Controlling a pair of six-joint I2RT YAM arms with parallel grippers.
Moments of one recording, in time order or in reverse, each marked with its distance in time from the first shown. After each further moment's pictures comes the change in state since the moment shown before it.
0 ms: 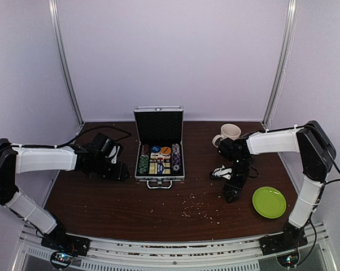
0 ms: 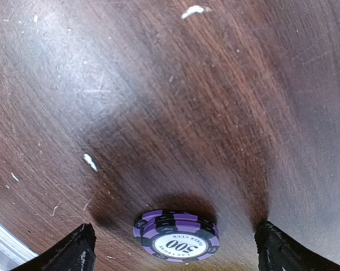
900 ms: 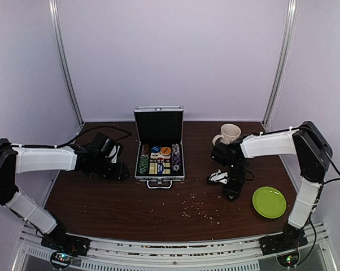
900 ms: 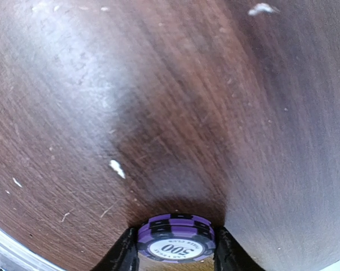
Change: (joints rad) left arm 0.000 0.000 0.000 0.008 -0.001 0.000; right arm 0.090 0.023 0.012 -0.032 0.068 0.044
